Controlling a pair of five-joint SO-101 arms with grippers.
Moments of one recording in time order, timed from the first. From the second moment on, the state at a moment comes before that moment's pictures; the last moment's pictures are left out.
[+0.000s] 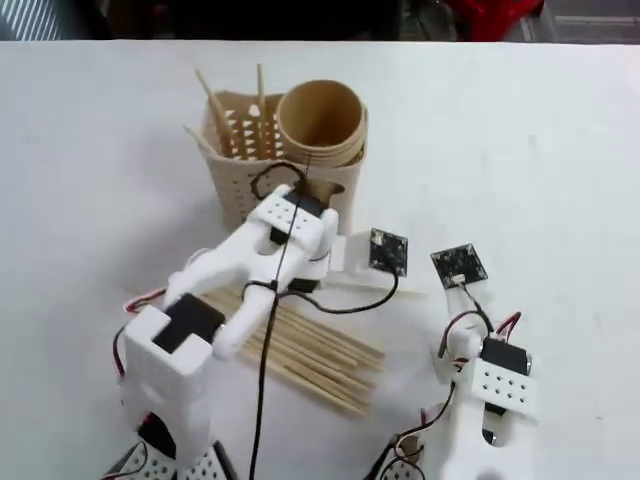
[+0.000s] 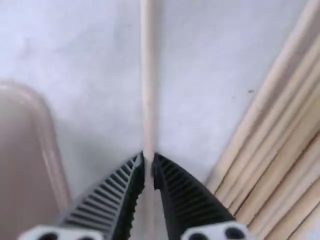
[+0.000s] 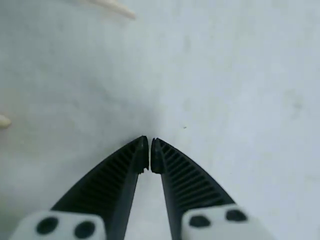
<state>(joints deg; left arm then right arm) 25.1 23.4 9.3 68.7 -64.0 15.9 -56.0 82.1 55.2 34.9</state>
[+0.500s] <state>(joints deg) 25.0 -12.3 9.1 87.8 -54.7 15.9 -56.0 82.1 55.2 34.9</state>
